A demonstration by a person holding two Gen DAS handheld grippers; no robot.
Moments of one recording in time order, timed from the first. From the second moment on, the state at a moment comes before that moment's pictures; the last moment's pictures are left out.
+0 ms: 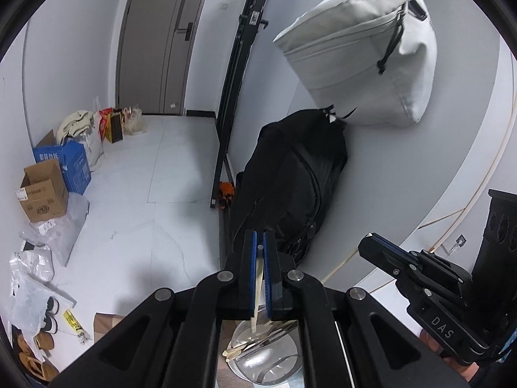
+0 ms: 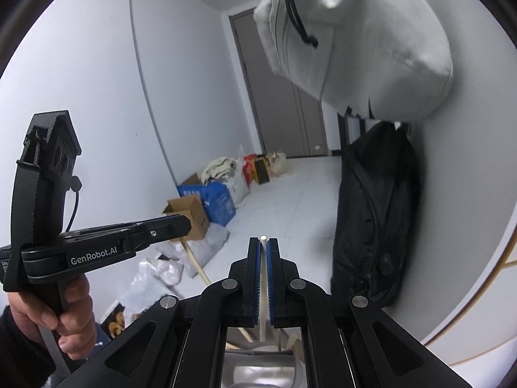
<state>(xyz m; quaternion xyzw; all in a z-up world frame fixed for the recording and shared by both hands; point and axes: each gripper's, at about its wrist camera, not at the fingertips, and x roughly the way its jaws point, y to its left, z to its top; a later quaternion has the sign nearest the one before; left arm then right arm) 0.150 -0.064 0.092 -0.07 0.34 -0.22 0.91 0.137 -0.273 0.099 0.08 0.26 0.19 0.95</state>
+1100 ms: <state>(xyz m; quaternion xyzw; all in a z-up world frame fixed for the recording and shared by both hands) 0.156 -0.060 0.055 -0.10 0.40 -0.28 0.87 0.138 -0.291 0.039 0.15 0.31 0.21 0.91</state>
